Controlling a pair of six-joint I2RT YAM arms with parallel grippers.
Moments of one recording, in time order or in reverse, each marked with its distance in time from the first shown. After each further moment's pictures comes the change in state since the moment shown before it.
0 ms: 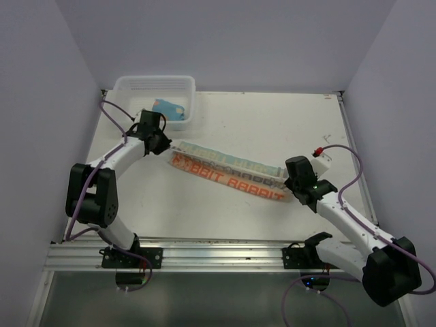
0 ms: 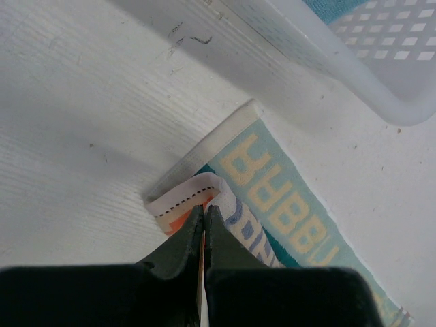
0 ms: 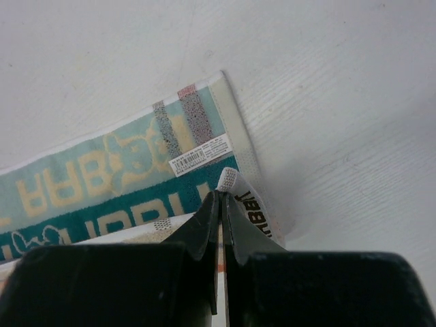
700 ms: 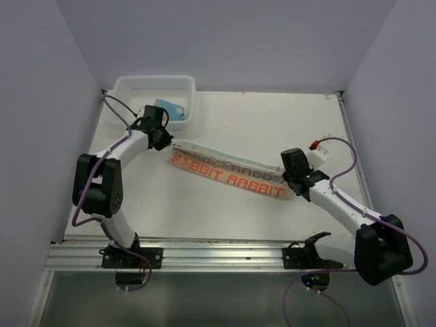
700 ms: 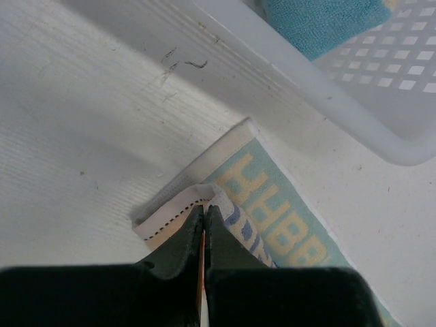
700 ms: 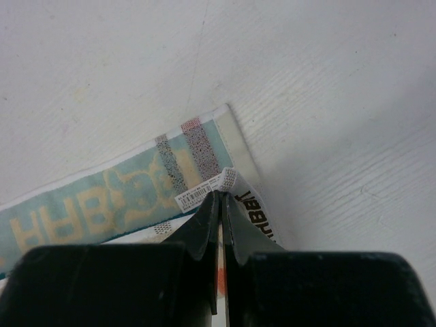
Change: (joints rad) left arm 0.000 0.107 0.101 -0.024 -0.029 0.011; right arm -0.019 0.177 0.071 0.083 0.047 -0.004
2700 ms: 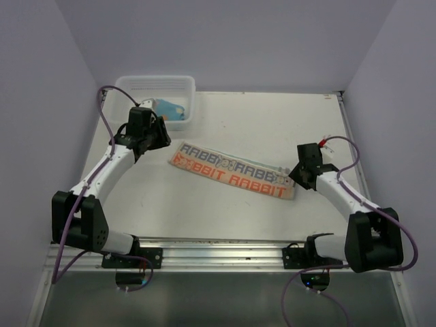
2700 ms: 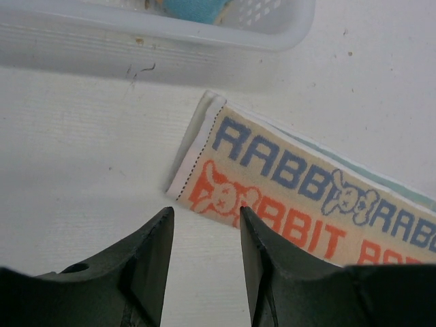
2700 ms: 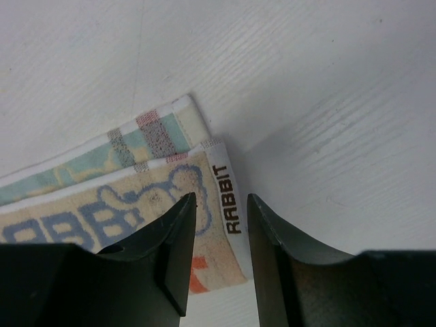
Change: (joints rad) left arm -0.006 -0.306 -0.093 -0.013 0.143 0.423; right arm -0.229 0.121 0.061 -0.055 -0.253 -0.159
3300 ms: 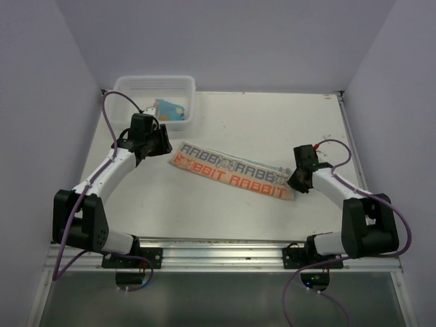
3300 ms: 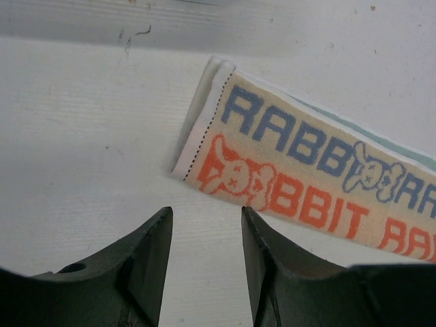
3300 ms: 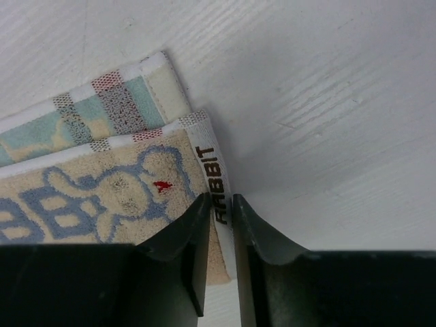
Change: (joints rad) left arm 0.000 -0.021 -0.094 0.016 0.036 0.050; right arm -0.002 0.064 -0.029 -0.025 -0.074 -0.046
